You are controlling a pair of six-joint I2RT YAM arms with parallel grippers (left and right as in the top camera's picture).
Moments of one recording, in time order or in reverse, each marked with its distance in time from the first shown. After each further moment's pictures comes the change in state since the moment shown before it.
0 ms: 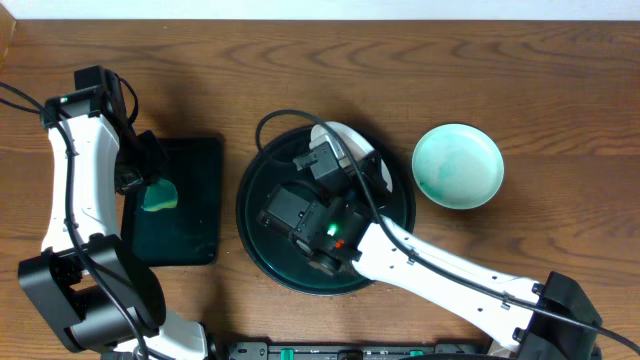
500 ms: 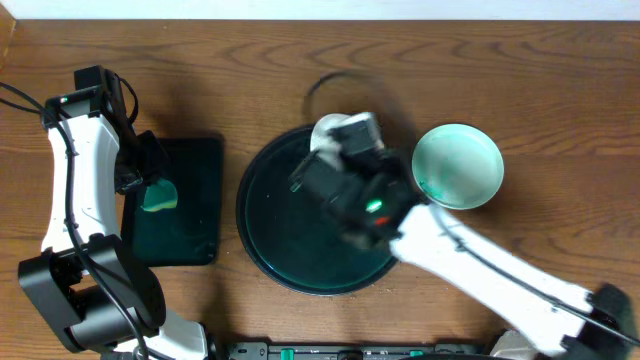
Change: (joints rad) left arm 0.000 0.000 0.000 0.000 0.000 0.000; right arm -0.154 -0.110 0.000 0.041 -0.381 0.107
